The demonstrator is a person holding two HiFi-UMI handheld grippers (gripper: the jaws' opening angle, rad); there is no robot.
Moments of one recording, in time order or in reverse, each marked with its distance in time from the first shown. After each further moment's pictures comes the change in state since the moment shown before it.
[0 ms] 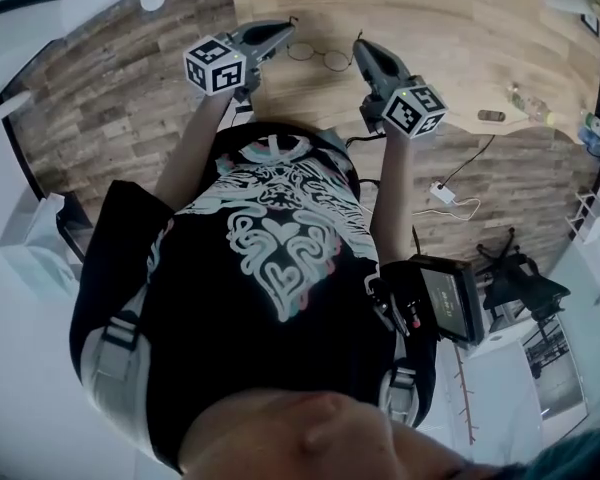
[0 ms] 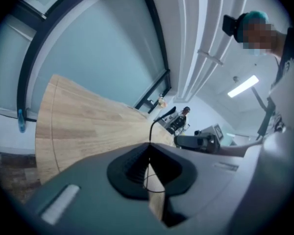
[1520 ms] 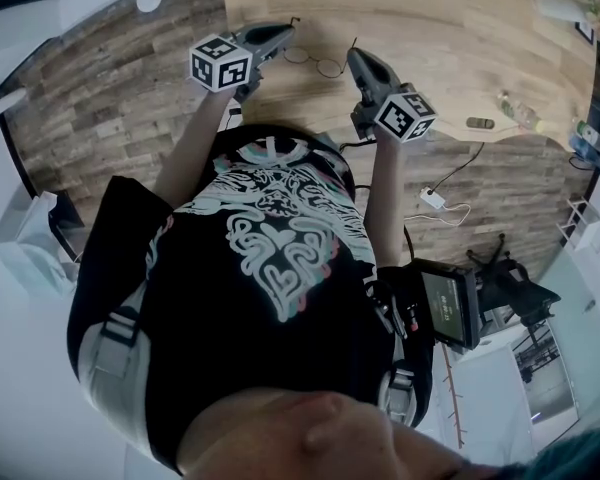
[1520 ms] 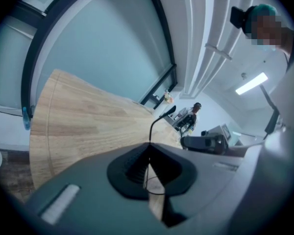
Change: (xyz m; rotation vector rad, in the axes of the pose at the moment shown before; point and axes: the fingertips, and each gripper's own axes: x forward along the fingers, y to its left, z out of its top) left arm 0.020 0.011 -0.005 -0.028 0.054 0.064; right arm -0.003 -0.013 -0.007 0.085 -0.007 -0.004
